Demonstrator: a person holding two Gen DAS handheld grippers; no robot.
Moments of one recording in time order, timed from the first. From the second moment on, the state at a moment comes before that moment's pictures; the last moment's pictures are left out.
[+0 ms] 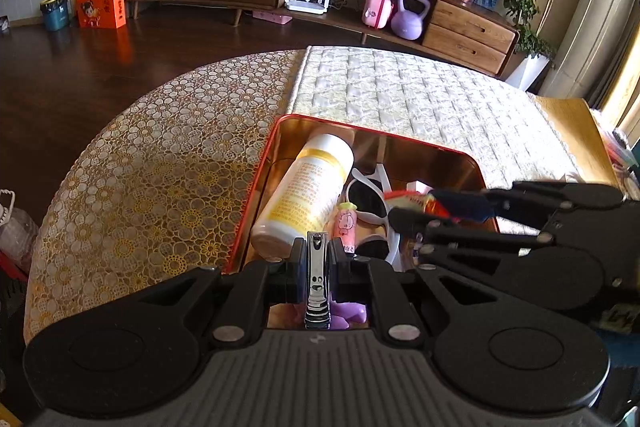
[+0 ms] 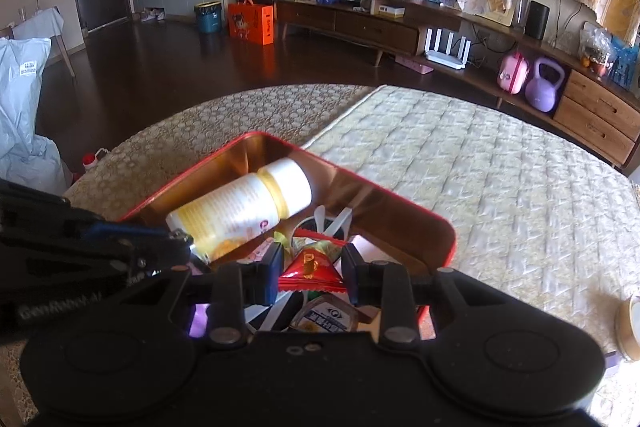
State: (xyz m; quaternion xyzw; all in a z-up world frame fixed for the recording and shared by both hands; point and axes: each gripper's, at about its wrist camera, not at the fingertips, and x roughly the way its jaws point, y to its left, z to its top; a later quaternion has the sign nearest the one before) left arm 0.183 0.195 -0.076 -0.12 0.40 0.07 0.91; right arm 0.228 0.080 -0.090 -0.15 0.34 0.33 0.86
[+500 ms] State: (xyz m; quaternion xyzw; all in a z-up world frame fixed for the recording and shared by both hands) left arm 0.179 0.204 -0.084 -0.13 0.42 0.07 0.90; right arm 0.217 0.078 -0.097 -0.15 0.35 0.34 0.86
